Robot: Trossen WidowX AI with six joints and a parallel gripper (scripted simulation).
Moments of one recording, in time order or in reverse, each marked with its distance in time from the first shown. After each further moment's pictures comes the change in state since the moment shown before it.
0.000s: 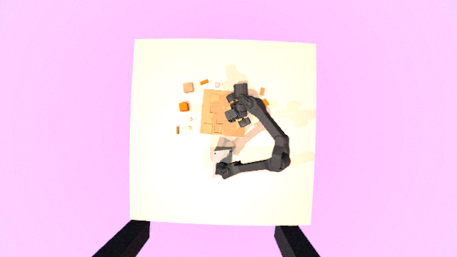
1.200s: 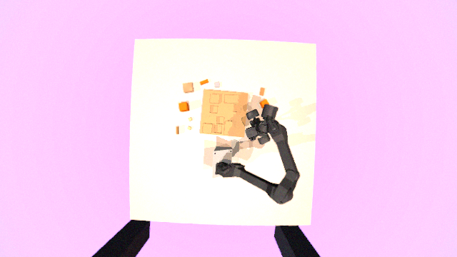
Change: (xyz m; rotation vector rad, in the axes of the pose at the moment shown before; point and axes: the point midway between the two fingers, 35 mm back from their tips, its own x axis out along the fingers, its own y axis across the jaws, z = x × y) arm -0.004 0.128 -0.058 0.001 0.031 0.011
